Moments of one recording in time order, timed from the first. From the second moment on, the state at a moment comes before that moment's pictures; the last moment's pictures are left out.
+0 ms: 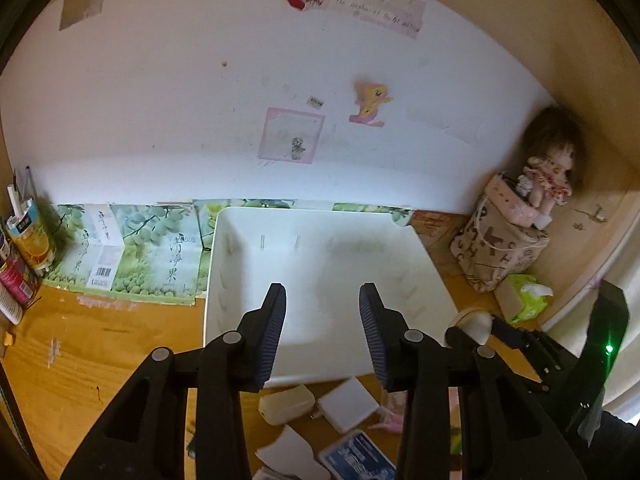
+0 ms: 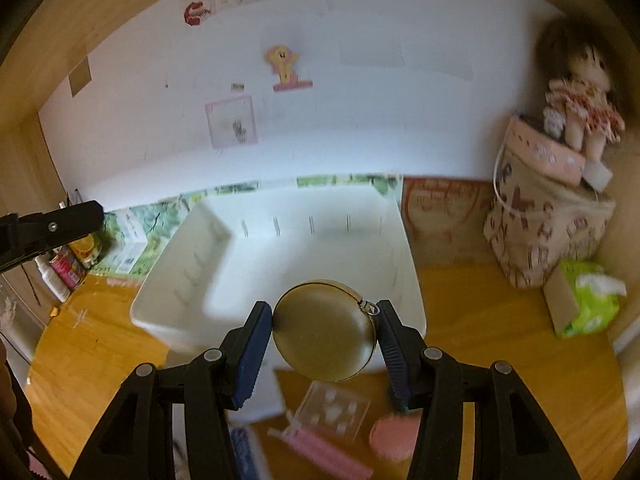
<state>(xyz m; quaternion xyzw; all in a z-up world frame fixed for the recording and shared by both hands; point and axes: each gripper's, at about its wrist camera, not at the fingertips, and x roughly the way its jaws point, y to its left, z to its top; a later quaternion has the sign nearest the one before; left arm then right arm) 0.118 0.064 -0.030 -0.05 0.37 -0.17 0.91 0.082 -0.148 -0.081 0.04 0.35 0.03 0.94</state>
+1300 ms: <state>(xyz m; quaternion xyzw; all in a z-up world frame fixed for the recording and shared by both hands) 0.075 0.074 0.017 -0.02 0.28 -0.11 0.95 0.040 -0.130 -0.045 0.00 0.26 0.06 0.96</state>
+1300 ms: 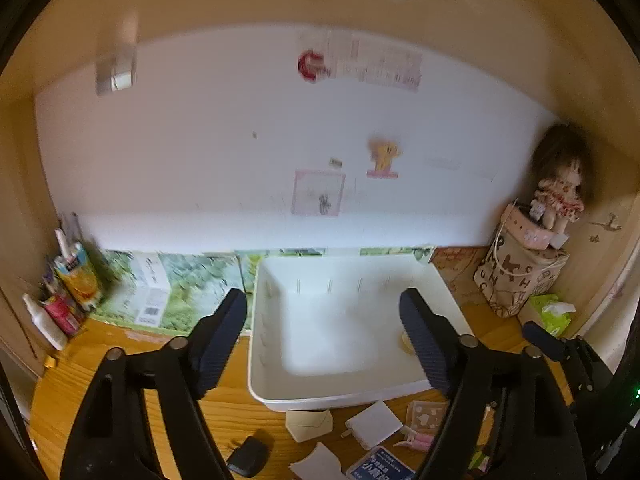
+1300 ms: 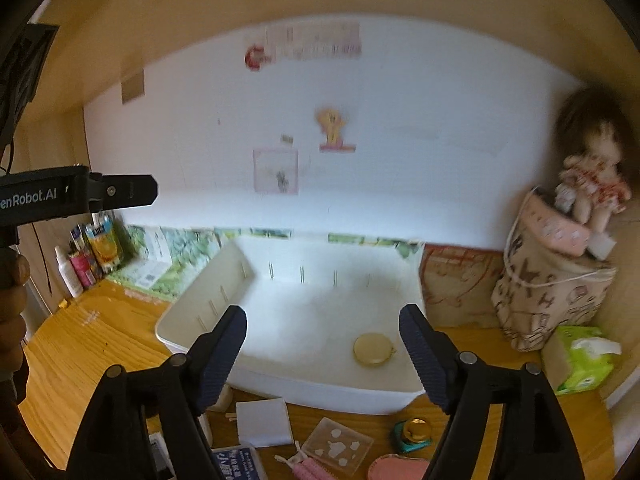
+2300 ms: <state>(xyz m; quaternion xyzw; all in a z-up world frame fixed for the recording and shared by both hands) -0.024 0.125 -0.015 -0.05 0.36 -0.06 0.93 -0.077 -0.134 -0.050 0.03 0.27 0.02 0.96</state>
